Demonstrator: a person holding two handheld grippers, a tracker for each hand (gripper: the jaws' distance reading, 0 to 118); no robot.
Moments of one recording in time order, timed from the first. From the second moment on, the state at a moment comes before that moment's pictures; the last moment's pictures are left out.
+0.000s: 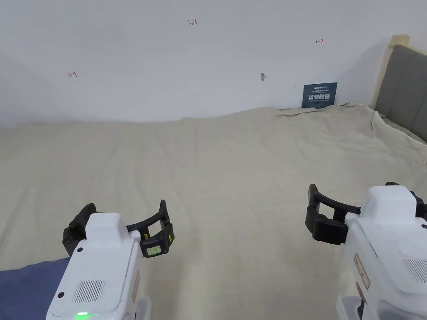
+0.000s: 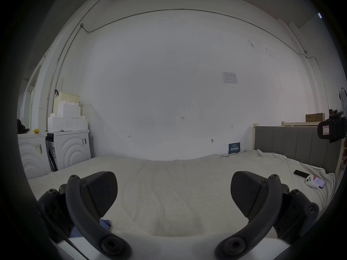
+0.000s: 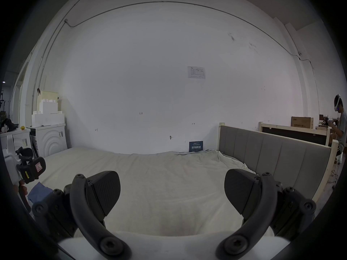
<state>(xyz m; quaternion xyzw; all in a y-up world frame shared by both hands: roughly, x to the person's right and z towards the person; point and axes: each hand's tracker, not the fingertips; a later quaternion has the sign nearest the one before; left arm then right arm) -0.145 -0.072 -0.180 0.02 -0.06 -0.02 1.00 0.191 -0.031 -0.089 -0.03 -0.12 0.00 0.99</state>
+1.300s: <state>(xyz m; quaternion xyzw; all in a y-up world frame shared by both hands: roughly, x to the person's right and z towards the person) -0.145 -0.070 -0.178 0.02 -0.06 -0.03 1.00 0.184 -0.028 -0.083 -0.01 -0.11 0.01 0.99</state>
